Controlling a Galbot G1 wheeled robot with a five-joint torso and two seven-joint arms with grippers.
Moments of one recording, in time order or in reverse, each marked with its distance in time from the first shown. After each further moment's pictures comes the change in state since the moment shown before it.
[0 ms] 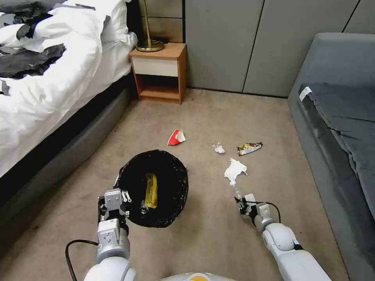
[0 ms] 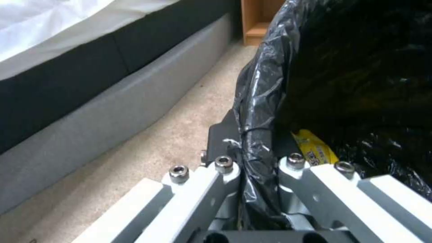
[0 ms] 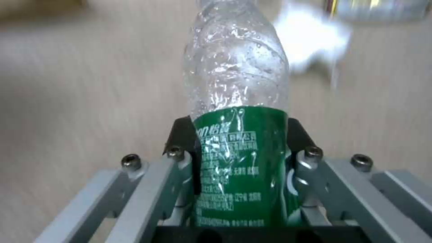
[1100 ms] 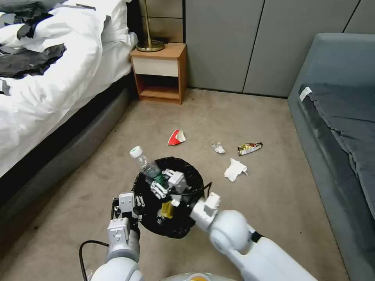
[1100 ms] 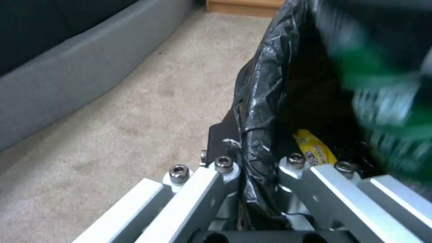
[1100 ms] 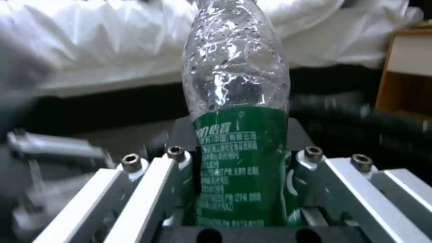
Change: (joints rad) left arm -0.005 0.018 0.071 -0.013 -0.091 0.102 0.023; right arm 0.142 -0.023 -0.580 0.453 0.129 0.182 -0.047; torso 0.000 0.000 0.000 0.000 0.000
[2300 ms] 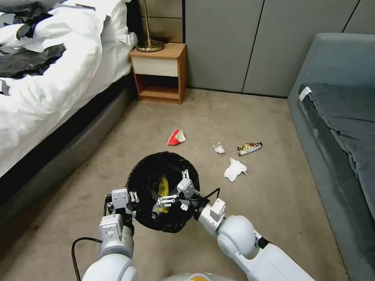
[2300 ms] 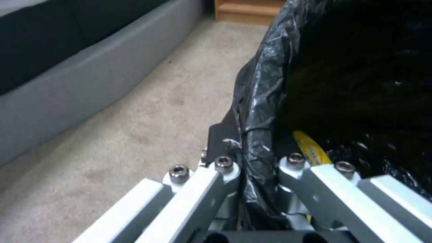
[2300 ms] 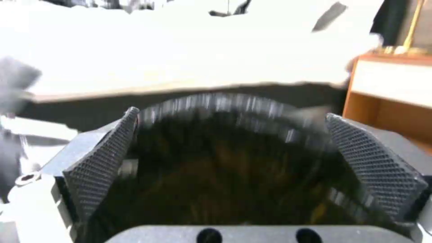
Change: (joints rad) left arm -0.013 0.014 -0.039 -0.021 -0.024 0.011 -0.003; right arm -0.069 -0.036 0.109 0.093 -0.046 0.014 -0.020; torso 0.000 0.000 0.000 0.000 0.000
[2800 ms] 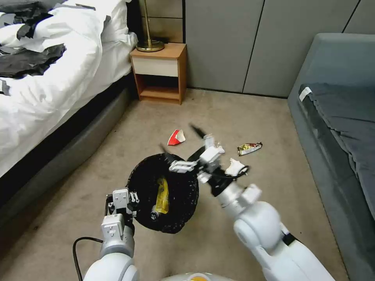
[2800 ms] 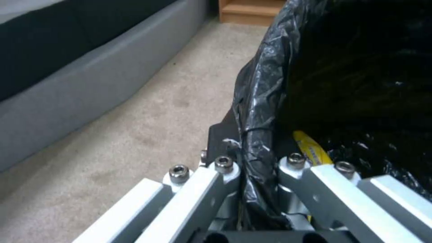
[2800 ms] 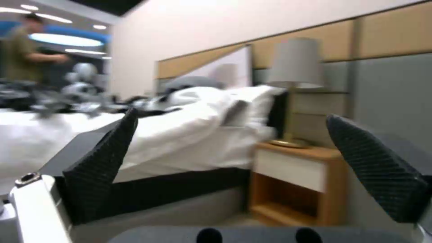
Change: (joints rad) left arm -0.013 -0.005 -0.013 0.012 0.012 -0.004 0.002; right arm -0.211 0.078 0.294 0.312 -0.117 0.056 0.121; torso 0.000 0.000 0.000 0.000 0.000
